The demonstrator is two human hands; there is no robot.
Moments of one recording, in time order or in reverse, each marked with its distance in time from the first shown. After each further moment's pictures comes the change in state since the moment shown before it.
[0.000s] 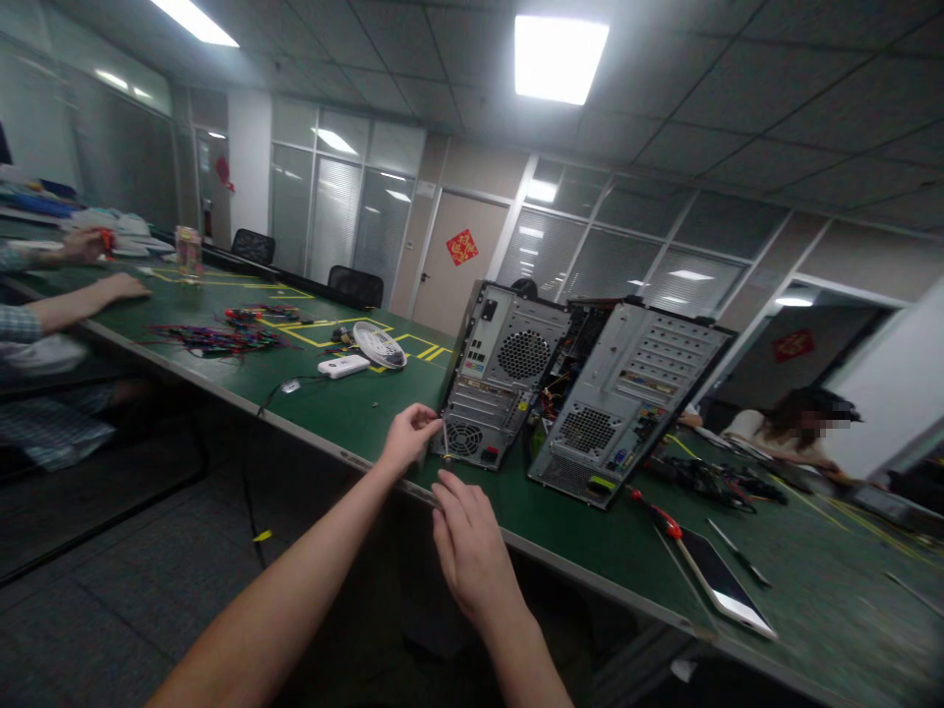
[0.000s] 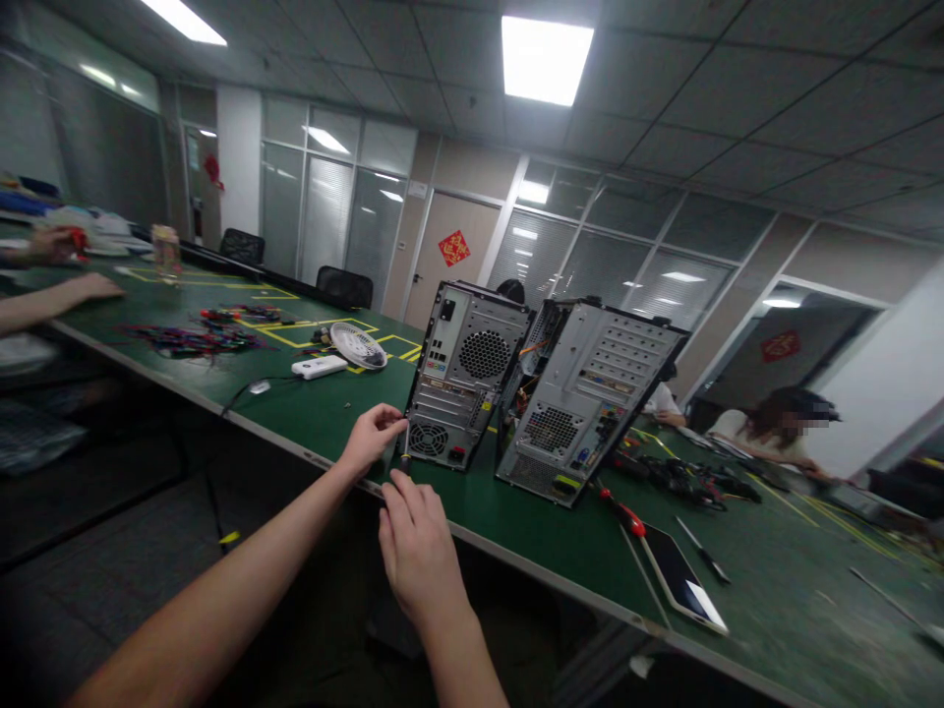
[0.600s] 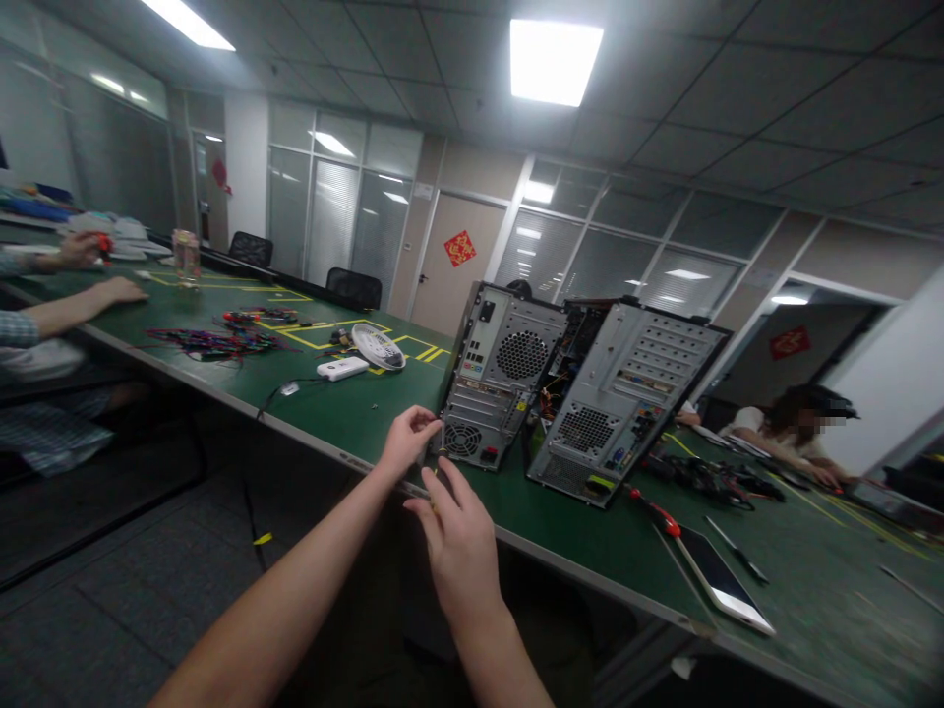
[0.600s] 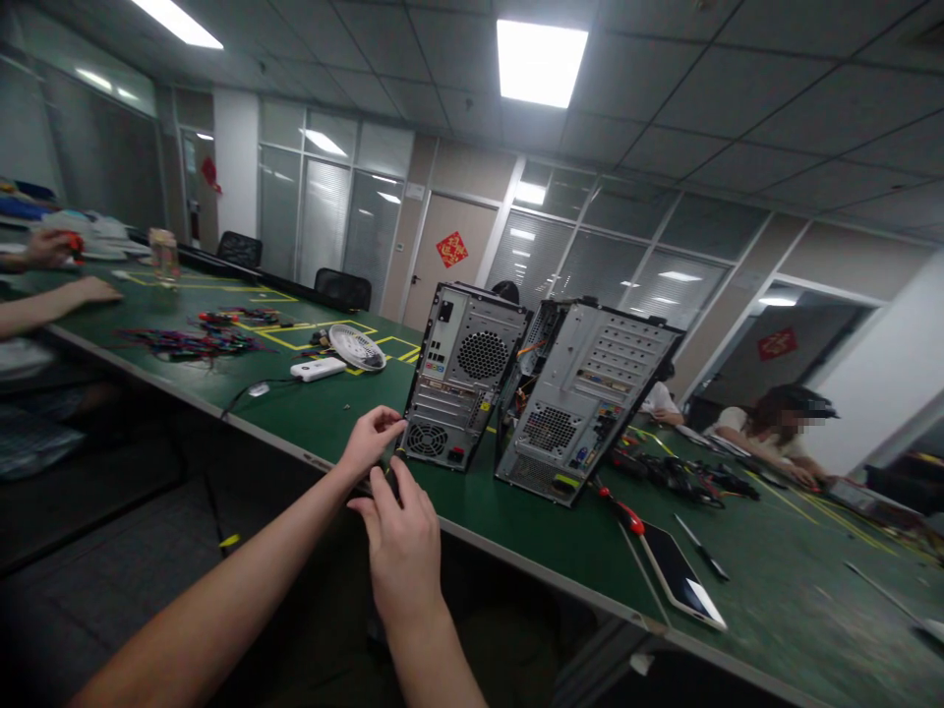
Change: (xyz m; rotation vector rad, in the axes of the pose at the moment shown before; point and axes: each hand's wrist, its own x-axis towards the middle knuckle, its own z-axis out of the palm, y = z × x) left_hand -0.001 0.002 -0.002 0.039 -0.006 0.031; right_hand 0.019 -0.025 0.011 0.055 0.141 0.192
